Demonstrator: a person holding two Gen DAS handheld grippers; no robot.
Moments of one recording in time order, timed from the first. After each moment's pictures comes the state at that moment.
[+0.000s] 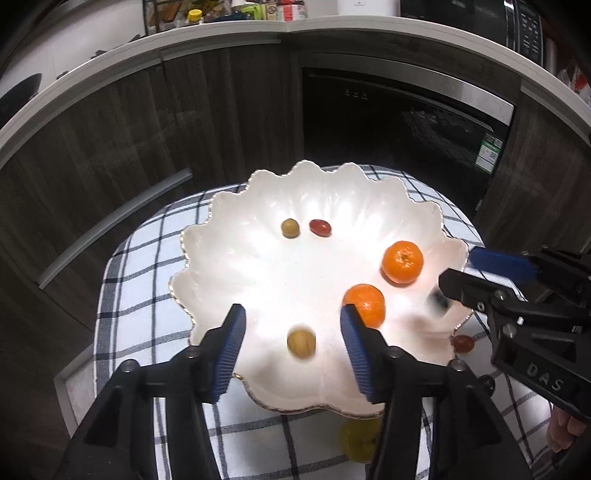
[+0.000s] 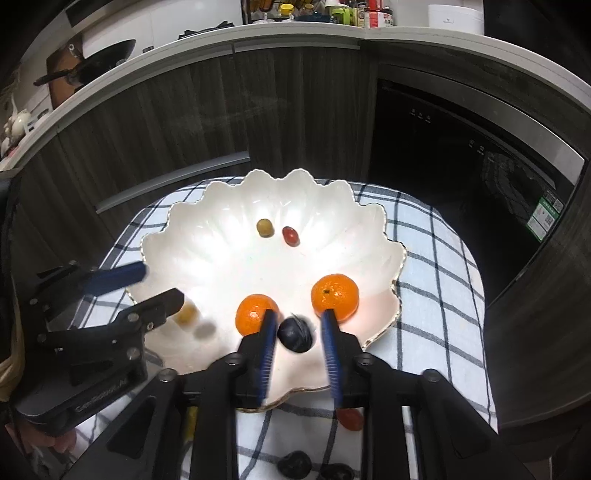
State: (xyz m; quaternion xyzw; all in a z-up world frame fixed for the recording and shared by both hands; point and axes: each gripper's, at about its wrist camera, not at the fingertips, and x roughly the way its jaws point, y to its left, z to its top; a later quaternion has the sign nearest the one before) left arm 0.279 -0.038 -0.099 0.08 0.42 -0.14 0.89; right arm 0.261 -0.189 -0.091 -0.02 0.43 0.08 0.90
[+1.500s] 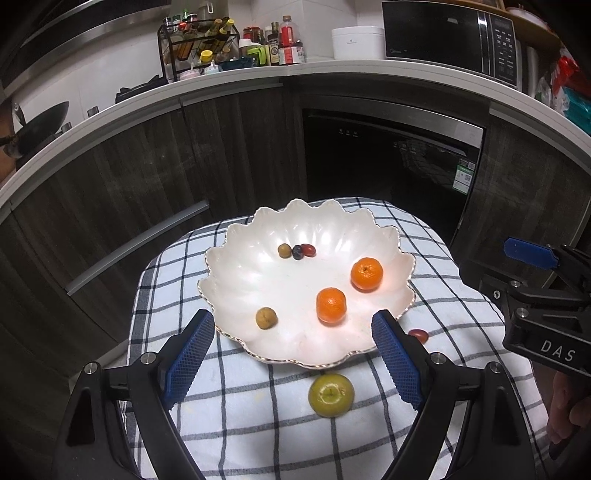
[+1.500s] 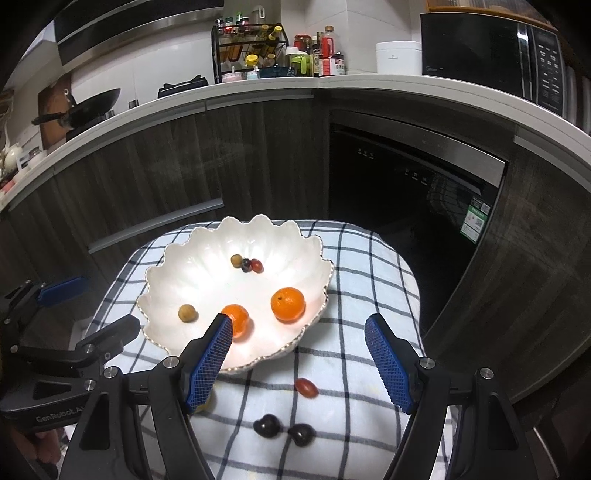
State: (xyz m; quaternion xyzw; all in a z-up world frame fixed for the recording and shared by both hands) left arm 0.197 -0.048 -0.040 0.09 0.37 -0.12 0.92; right arm 0.183 -0.231 -0.035 0.01 0.35 0.02 0.93
